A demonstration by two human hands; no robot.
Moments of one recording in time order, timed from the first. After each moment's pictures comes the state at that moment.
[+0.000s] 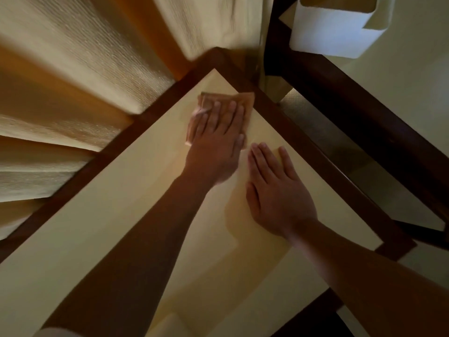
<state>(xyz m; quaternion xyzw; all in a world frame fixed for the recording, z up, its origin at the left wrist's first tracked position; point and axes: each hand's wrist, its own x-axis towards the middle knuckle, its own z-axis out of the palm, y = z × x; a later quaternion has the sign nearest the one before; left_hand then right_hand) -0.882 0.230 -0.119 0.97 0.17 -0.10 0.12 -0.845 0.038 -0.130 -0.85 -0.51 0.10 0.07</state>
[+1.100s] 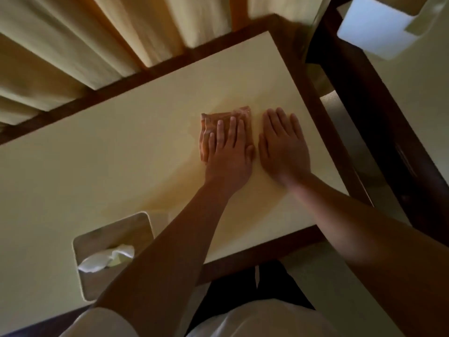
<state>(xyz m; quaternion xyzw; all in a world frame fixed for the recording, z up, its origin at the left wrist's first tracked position) -0.985 0.099 -0.119 0.89 0.42 -0.05 0.18 -0.846 0.028 -0.143 -0.81 -0.57 -0.01 0.14</state>
